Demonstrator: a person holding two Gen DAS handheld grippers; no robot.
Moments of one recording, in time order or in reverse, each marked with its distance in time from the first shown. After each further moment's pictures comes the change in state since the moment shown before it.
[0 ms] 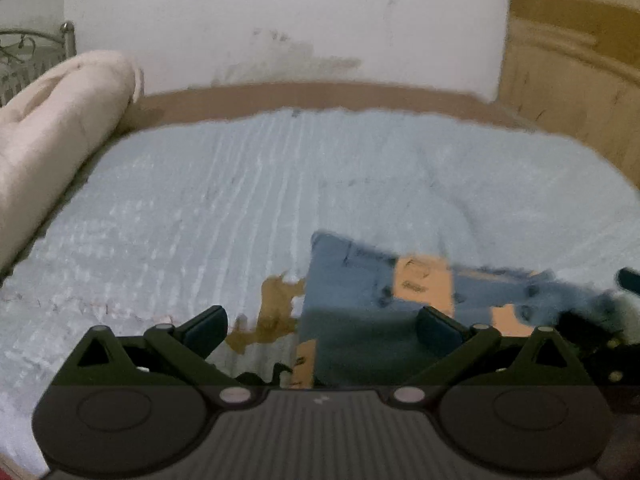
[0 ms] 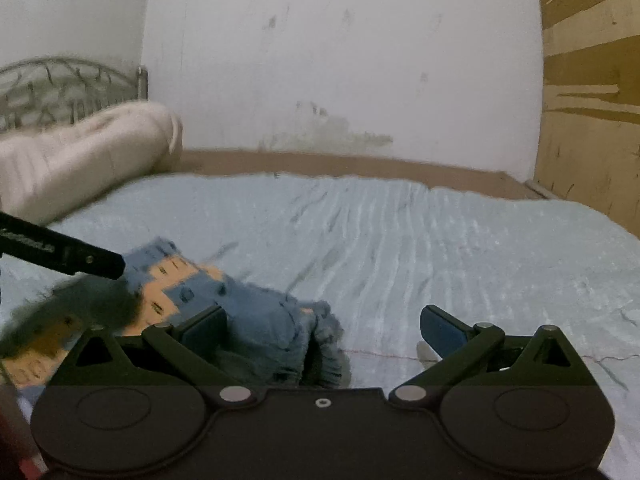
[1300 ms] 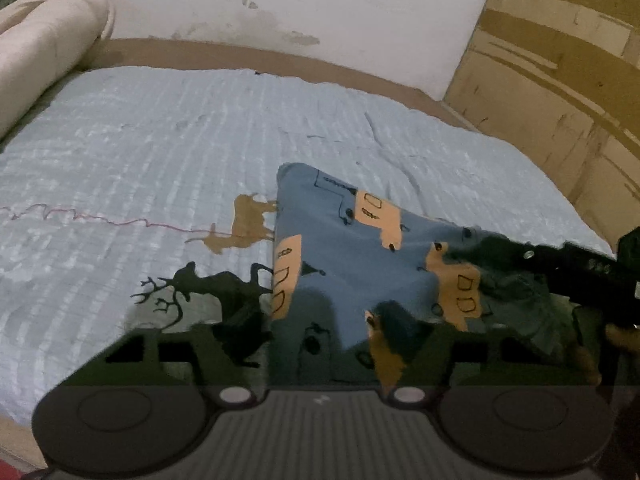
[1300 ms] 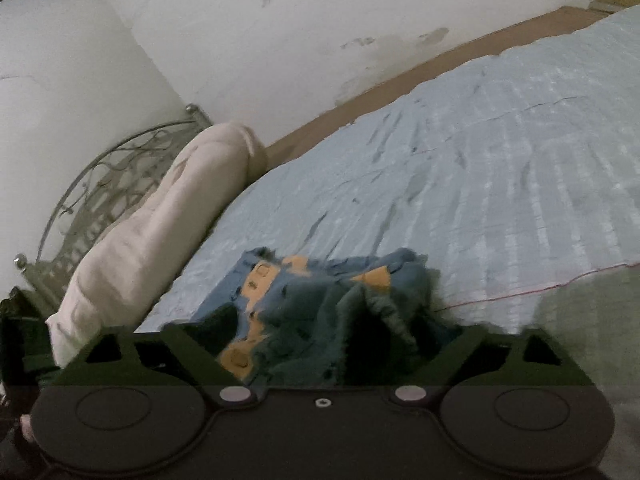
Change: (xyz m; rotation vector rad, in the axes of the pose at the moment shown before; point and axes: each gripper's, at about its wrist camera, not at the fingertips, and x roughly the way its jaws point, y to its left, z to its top) left arm -0.029 0.041 -0.044 -0.108 0.053 -0.282; right arm 0.040 -0.049 0.002 0.452 0.170 0.475
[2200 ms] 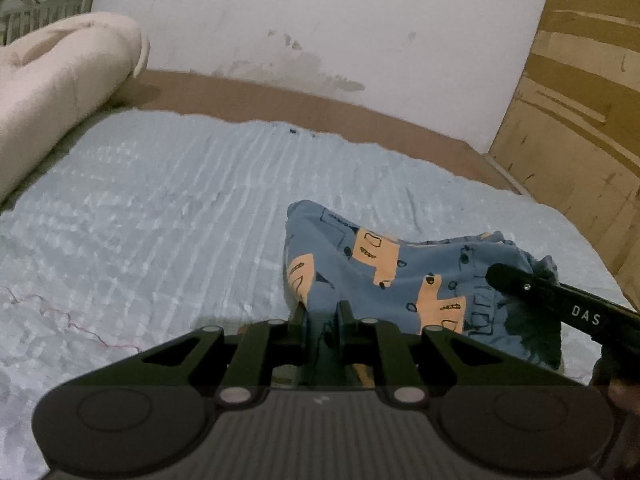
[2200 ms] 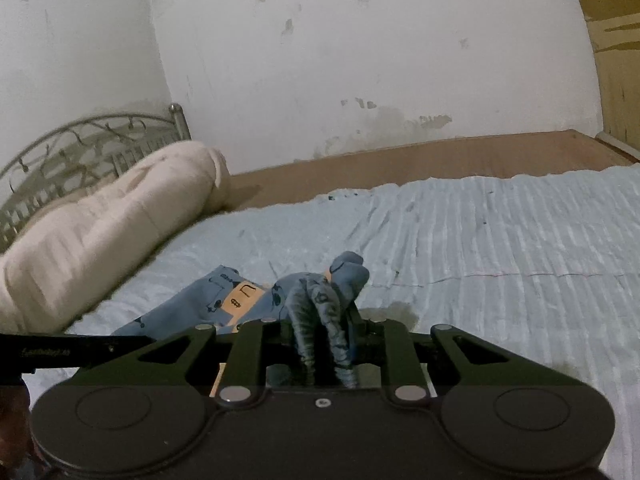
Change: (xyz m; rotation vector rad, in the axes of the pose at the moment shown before) left arm 0.034 -0.010 0.074 -0.083 -0.123 0.123; right arm 0.047 0.032 0.068 -0.279 -0.127 -0.172
